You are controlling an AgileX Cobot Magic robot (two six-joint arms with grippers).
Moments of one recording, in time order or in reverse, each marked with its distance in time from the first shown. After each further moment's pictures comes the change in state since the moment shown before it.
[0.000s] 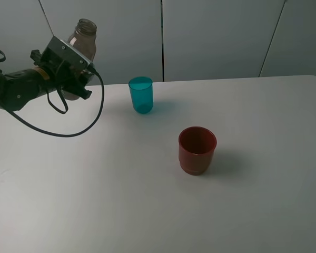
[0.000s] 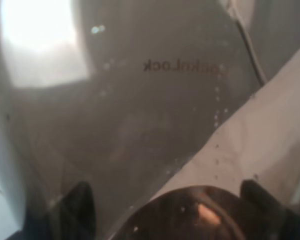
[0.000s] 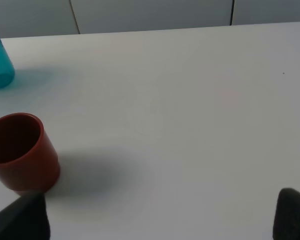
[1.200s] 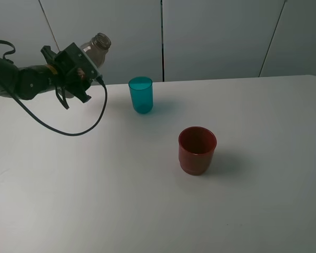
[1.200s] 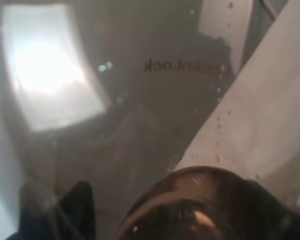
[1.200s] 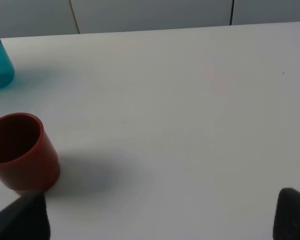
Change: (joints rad) left arm -0.012 0.075 -0.142 -0.081 0.171 0.318; right arm 0.000 0.000 0.000 0.000 0.000 0.000
